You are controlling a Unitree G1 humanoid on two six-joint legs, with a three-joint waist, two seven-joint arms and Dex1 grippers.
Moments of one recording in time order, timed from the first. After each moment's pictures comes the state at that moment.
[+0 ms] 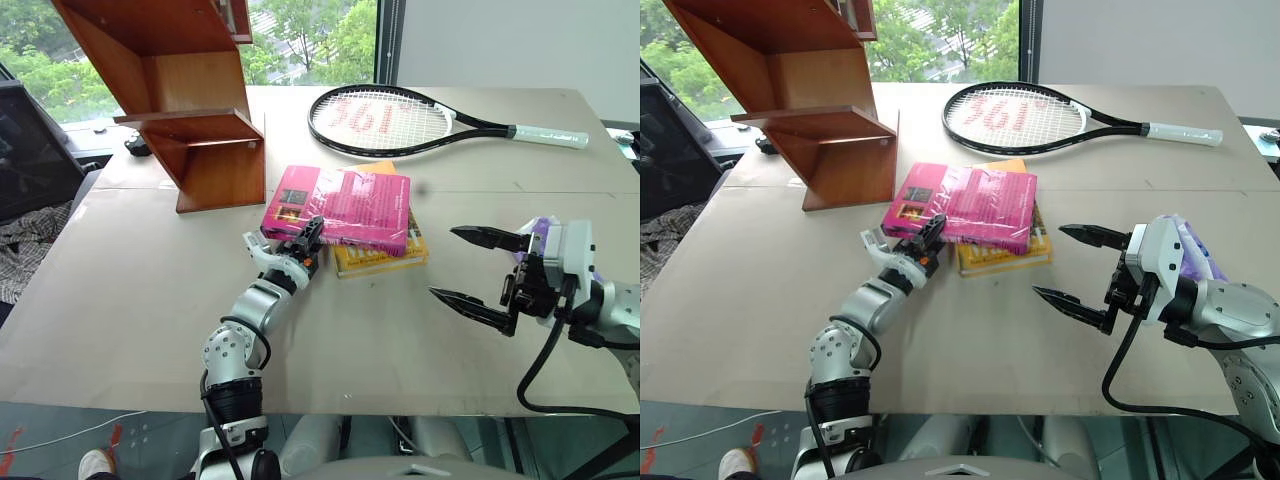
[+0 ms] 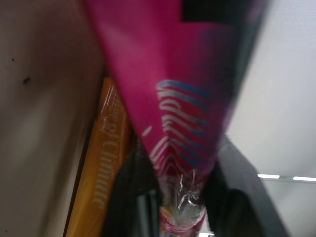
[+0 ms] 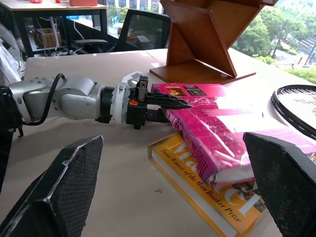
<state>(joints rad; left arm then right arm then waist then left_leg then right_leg) -0.24 0.01 0.29 -0.01 -1.56 0.64 0.13 -0.02 -0.71 -0.22 -0.68 0.70 0.47 0.86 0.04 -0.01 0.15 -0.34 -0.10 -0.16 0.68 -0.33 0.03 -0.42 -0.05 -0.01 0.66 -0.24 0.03</state>
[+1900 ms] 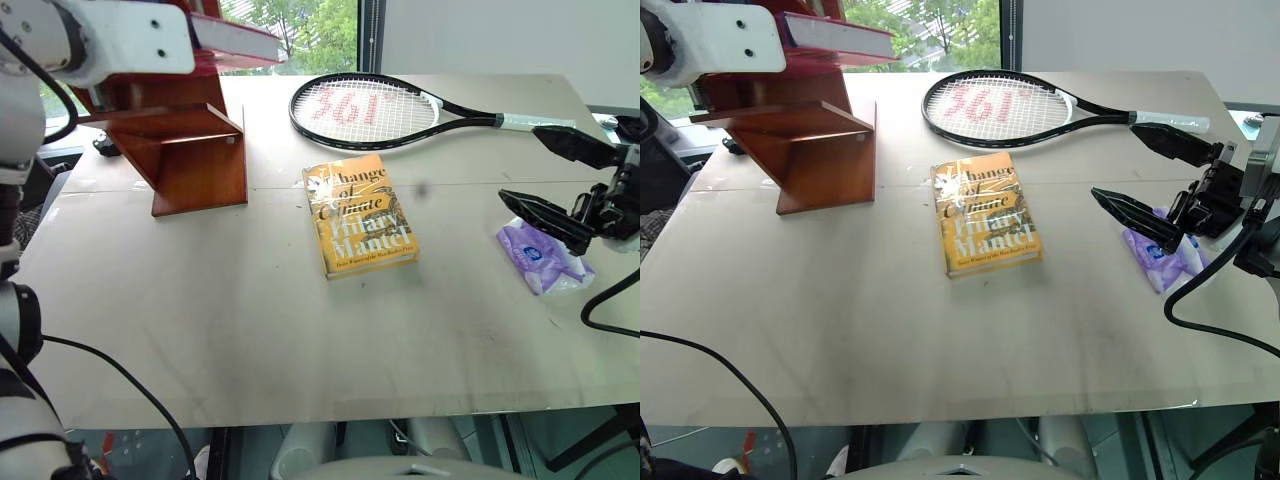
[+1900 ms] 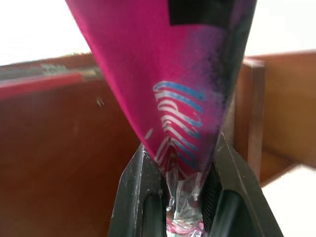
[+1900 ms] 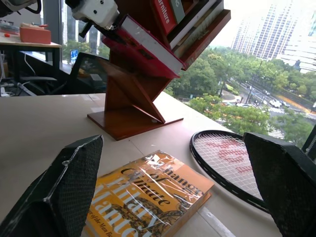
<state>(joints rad) -1.23 1.19 -0.34 0.19 0.48 0.25 -1.16 -0.28 -0.81 -0.41 -0.43 0.87 0.41 0.90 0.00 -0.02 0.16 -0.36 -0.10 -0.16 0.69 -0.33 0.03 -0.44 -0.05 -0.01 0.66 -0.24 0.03</state>
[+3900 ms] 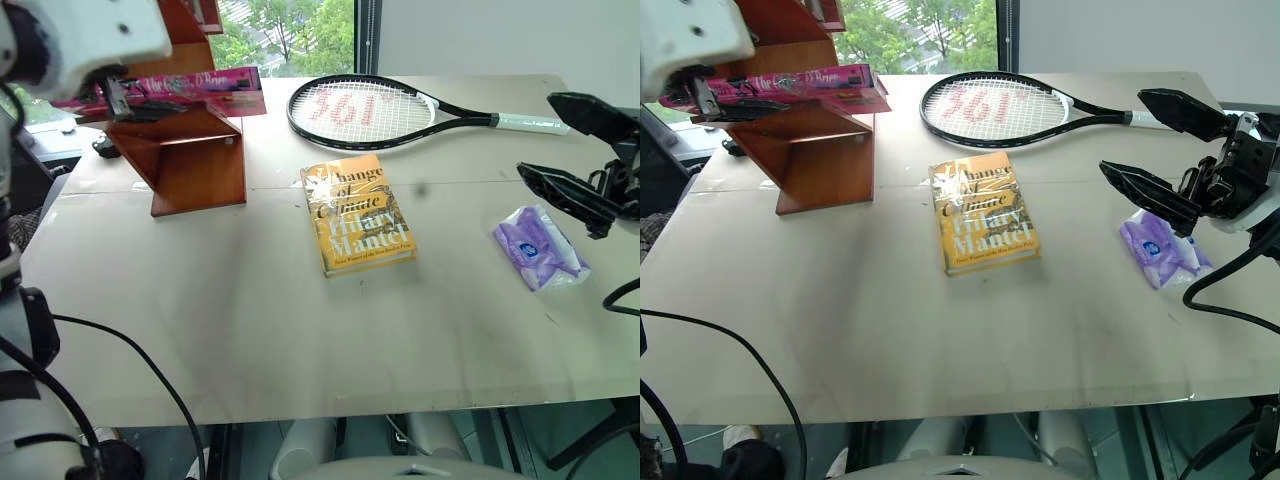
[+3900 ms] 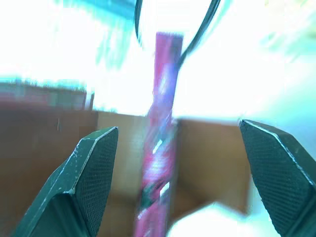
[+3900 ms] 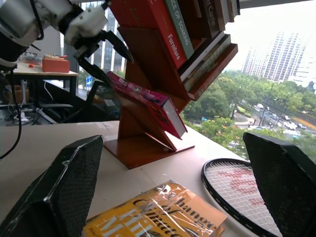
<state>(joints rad) -1.14 1.09 0.06 -0.22 0.10 0.76 -1.52 -0.37 -0.81 -0.44 -0.39 1.00 0.48 0.90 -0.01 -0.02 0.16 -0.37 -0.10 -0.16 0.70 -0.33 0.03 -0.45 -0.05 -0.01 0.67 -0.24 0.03</state>
